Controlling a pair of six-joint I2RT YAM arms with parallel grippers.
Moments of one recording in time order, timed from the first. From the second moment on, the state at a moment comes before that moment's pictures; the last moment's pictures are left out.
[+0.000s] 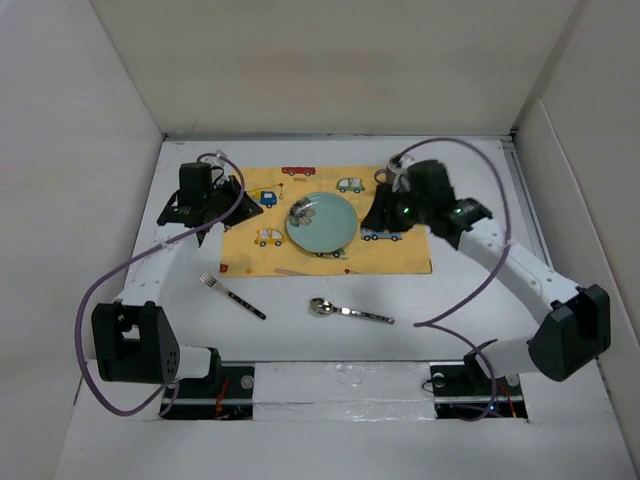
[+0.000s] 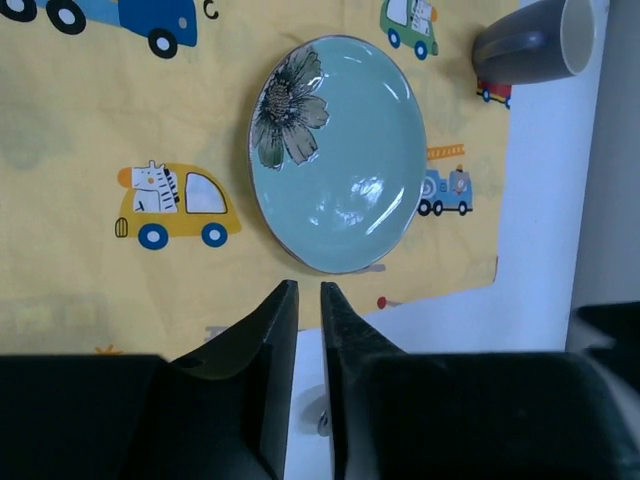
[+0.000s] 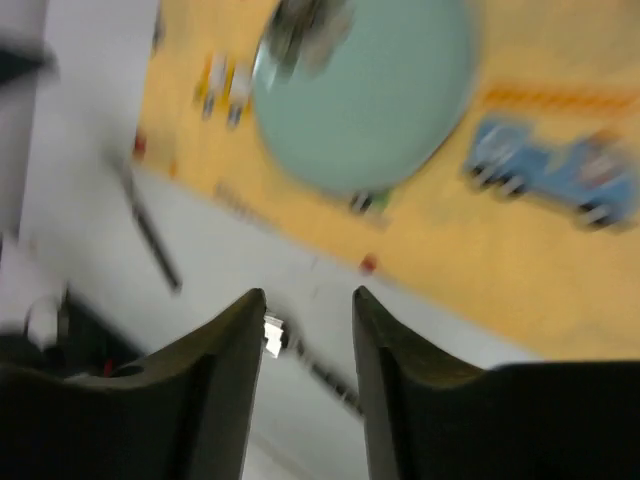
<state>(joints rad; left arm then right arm) -0.08 1.33 1.02 -0.38 0.39 -0.55 0.44 1.38 1.23 -0.47 -0.23 0.46</state>
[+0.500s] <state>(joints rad) -0.08 1.33 1.15 -0.45 0.34 -0.56 0.78 1.56 1.04 -0.59 -0.16 0.39</state>
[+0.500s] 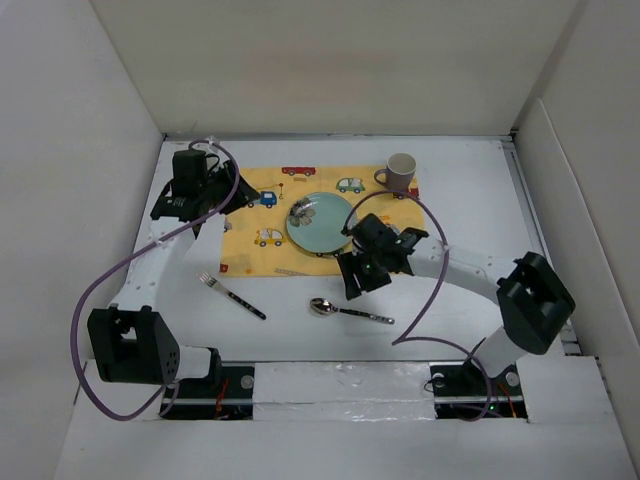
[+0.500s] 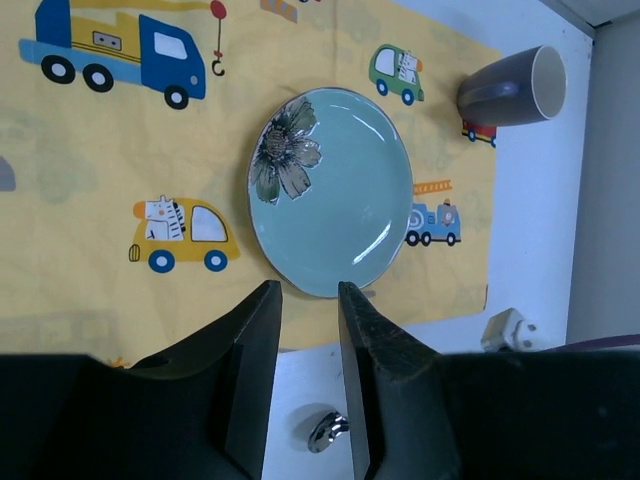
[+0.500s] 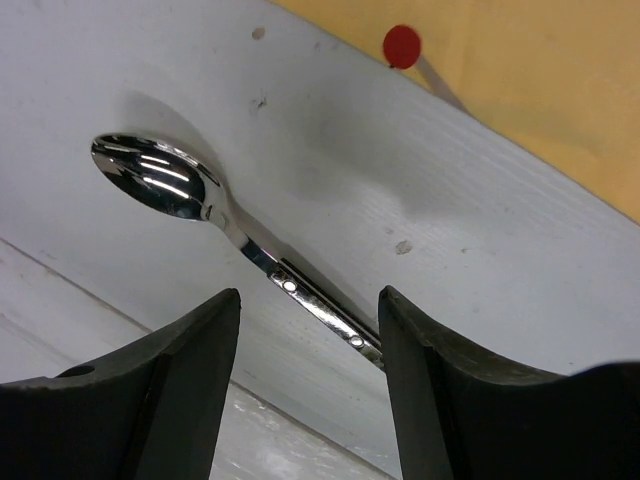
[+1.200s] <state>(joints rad) -0.08 1.24 1.10 -0.46 0.29 -0.60 0.91 1.74 1.07 -0.69 -0.09 0.50</state>
